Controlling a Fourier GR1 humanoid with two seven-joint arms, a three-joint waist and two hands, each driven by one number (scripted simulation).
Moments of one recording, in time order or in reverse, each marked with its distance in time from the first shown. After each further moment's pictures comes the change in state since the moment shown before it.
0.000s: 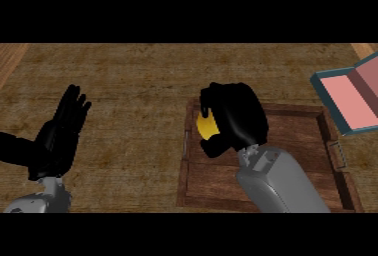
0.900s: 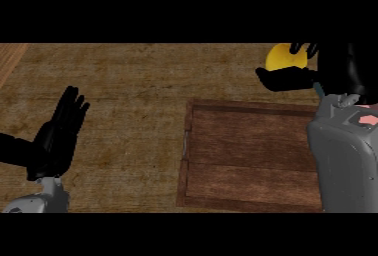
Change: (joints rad) left arm 0.003 0.003 0.018 0.019 0.008 -0.015 -0.016; right arm -0.168 -0.129 -0.393 -0.079 -0.003 -0.090 0.188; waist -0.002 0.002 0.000
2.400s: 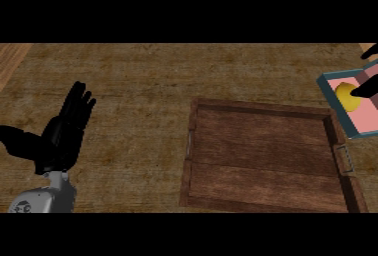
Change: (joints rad) left arm -0.038 -0.015 -0.013 0.022 -0.015 -0.001 0.002; right arm -0.099 -0.447 -0.250 1.051 0.037 -0.173 -0.507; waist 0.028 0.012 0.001
